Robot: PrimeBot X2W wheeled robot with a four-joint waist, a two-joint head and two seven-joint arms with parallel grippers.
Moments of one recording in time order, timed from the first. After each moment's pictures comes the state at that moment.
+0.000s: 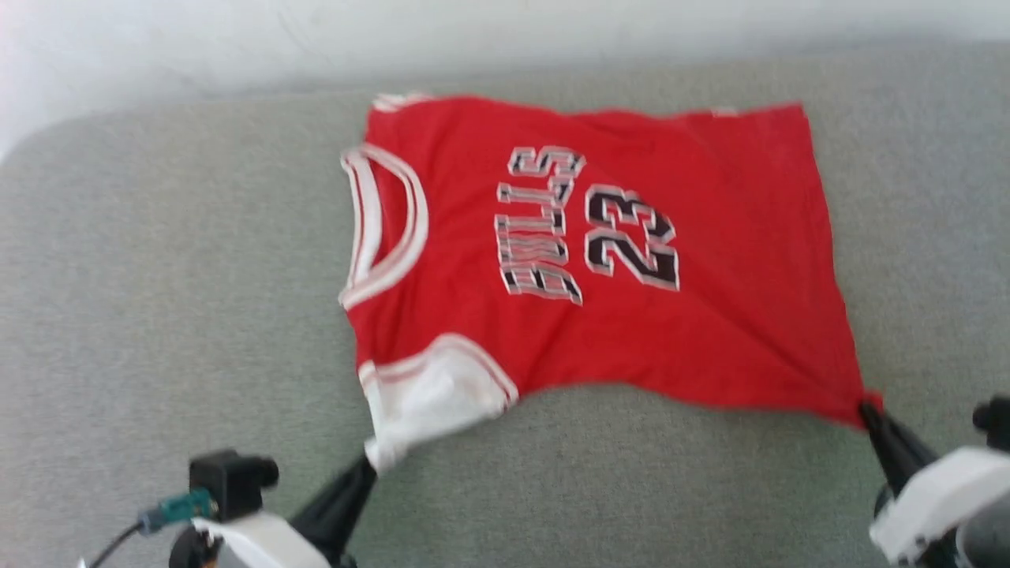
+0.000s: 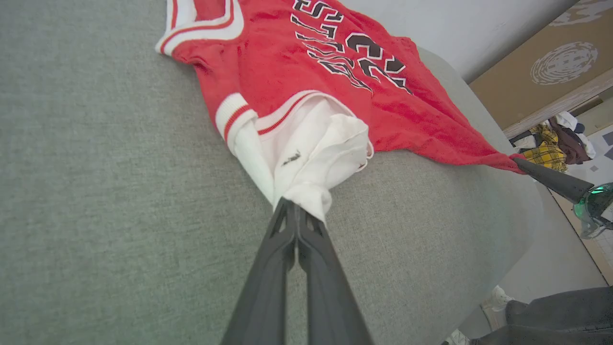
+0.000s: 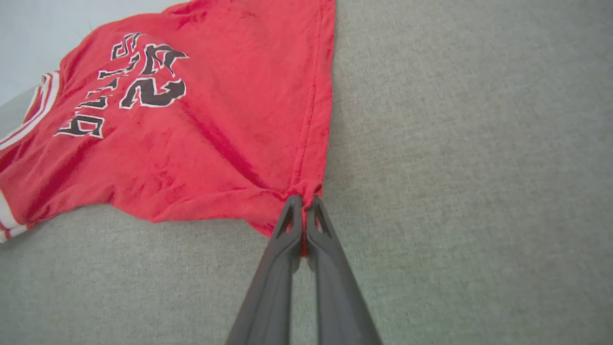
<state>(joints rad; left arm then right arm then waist) 0.02 0.55 -0.47 -0.12 -0.85 0.01 0.00 0.04 -0.21 -0.12 0.03 0.50 0.13 0.28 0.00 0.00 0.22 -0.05</state>
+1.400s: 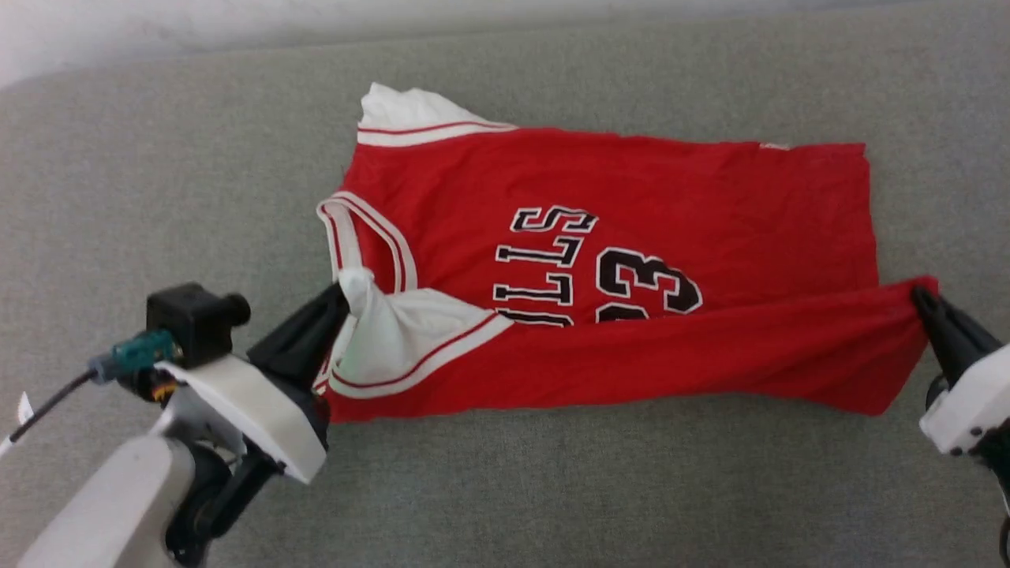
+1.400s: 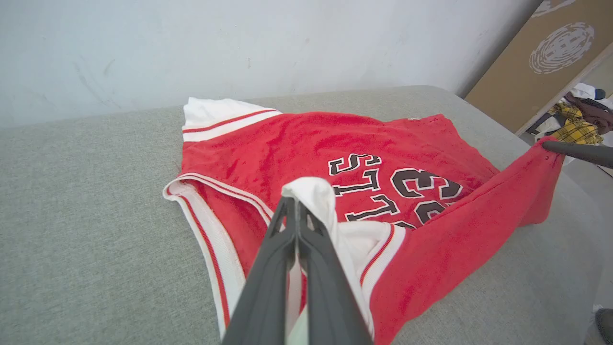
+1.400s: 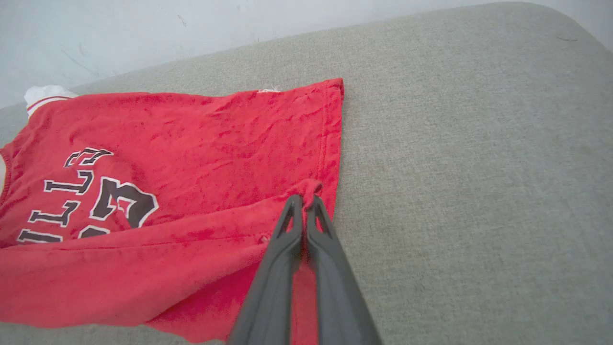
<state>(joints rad) -0.26 0.61 -0.46 -0.13 -0.76 -0.04 0.06 -0.10 -0.24 -0.19 -0.10 0.47 0.13 0.47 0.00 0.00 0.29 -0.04</state>
